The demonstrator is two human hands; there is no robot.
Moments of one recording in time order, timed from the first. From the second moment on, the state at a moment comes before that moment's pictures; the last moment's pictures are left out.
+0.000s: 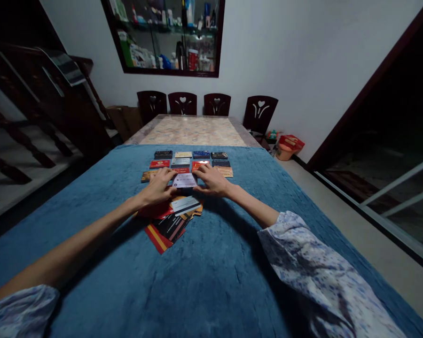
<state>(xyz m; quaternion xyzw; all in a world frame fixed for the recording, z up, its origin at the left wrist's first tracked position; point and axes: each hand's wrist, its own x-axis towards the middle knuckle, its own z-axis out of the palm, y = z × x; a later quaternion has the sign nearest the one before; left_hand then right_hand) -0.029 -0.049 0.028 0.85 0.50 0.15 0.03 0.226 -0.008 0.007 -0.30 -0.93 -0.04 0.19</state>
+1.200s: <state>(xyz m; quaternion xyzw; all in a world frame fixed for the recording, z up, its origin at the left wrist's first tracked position) -0.038 0.080 0.037 0.80 0.60 0.04 0.02 0.150 0.083 0.053 -0.54 -0.84 0.01 -0.01</state>
